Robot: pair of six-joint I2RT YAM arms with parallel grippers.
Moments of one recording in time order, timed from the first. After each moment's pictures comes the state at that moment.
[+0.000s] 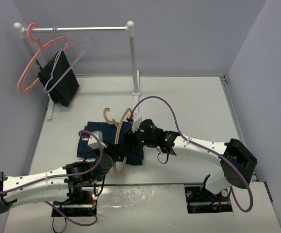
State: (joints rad) left arm -1.26 0.75 0.46 -0.22 -0.93 -1.04; right arm 0.97 1.48 0.87 0.05 -0.17 0.41
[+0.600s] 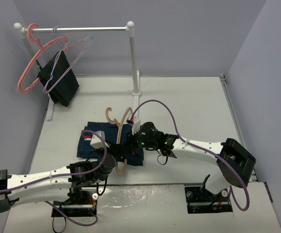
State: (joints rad) left arm -1.25 0.80 0.46 -0.16 -0.94 -1.04; right arm 0.98 1.49 0.81 0.20 -0.30 0.52
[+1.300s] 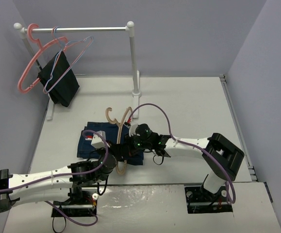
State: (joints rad) left arm -1.25 0.82 0.46 -0.15 -0.94 -1.03; right arm 0.98 1.63 0.81 0.28 -0.34 0.64
